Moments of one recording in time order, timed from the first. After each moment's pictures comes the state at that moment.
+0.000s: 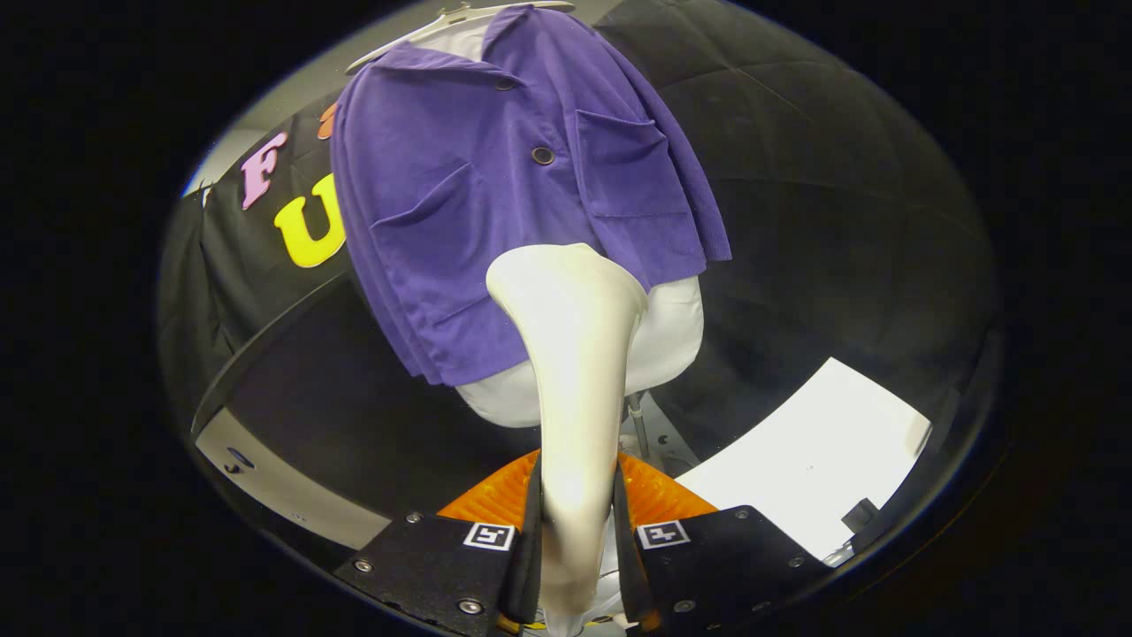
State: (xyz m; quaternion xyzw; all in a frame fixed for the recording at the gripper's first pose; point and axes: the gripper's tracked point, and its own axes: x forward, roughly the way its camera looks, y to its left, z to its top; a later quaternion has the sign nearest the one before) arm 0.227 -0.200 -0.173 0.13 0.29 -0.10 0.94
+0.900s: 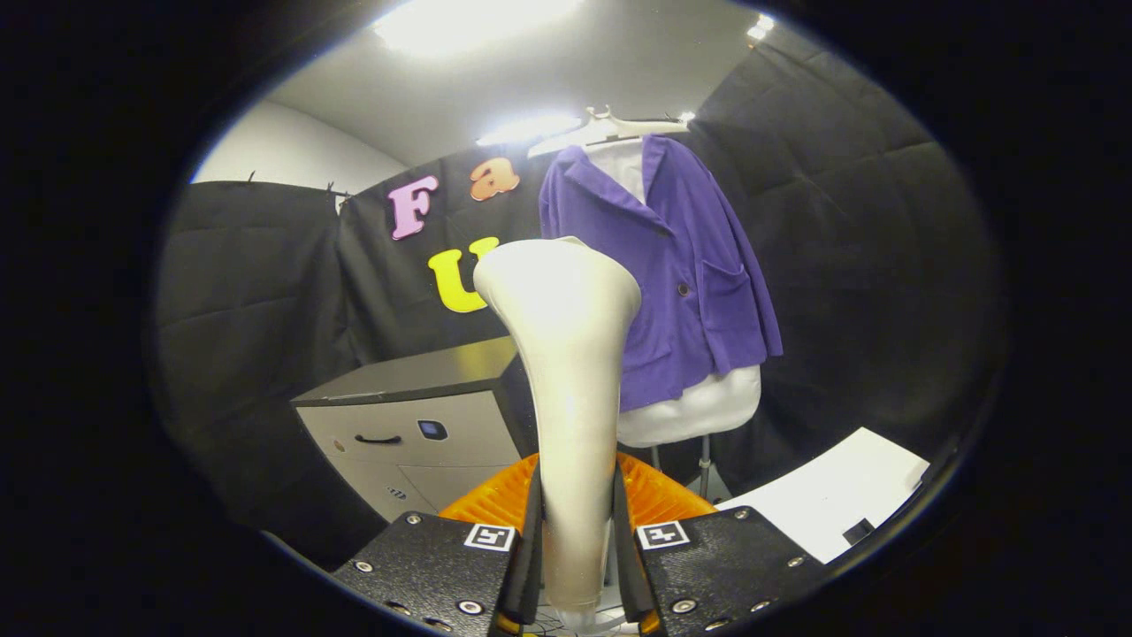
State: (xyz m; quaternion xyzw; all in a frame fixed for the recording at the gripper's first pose) arm 0.067 -0.076 -0.020 0.08 0.12 0.04 0.99
